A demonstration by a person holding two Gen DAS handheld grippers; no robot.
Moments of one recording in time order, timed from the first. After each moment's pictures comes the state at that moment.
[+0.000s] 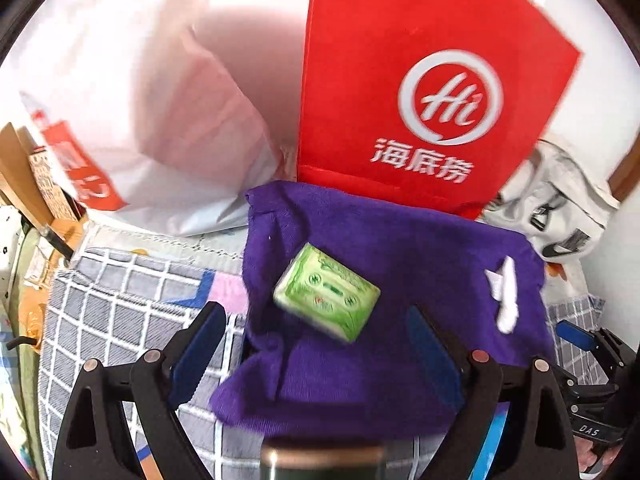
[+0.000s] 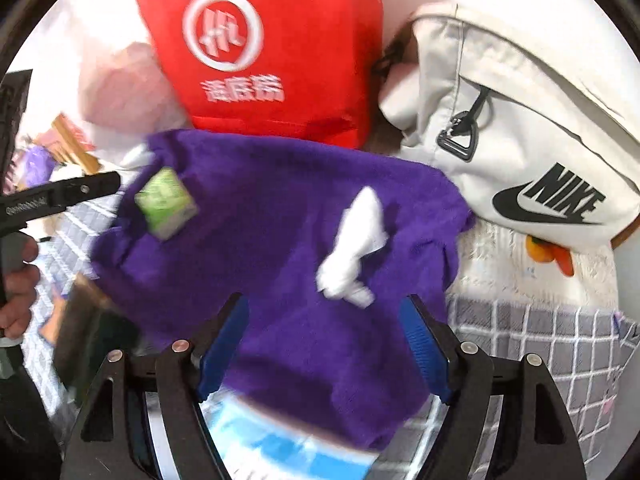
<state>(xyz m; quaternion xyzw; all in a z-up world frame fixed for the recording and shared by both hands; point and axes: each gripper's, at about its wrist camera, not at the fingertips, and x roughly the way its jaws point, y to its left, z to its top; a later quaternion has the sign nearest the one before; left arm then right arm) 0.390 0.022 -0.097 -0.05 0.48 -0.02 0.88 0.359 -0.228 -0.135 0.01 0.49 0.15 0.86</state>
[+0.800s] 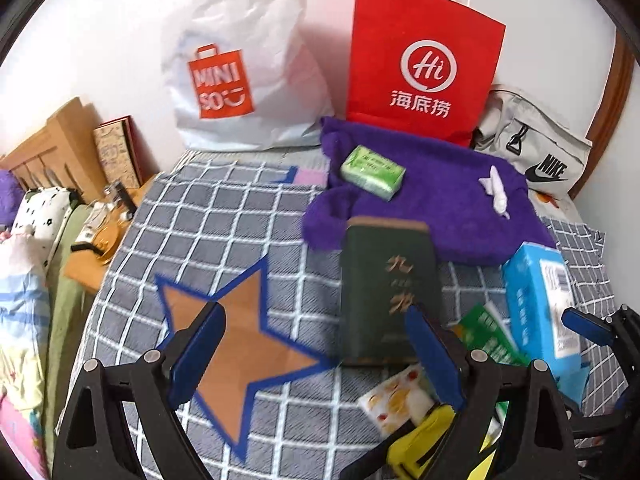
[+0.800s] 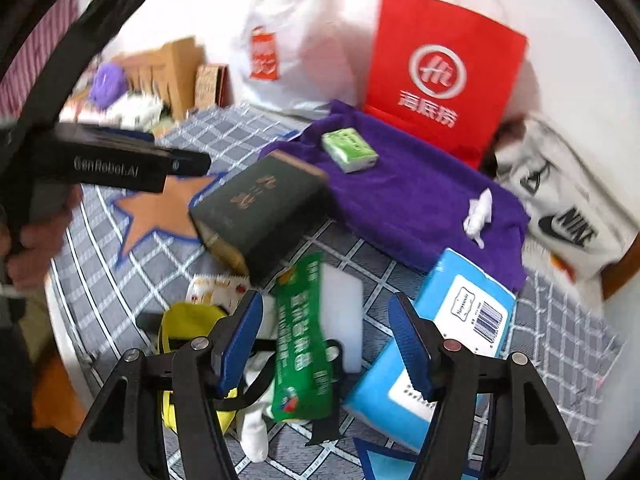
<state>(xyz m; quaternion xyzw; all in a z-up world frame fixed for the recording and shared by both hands) 0.205 0.066 -0.097 -0.02 0.45 0.02 0.89 0.166 -0.104 -0.117 -0.17 0.42 0.22 0.87</state>
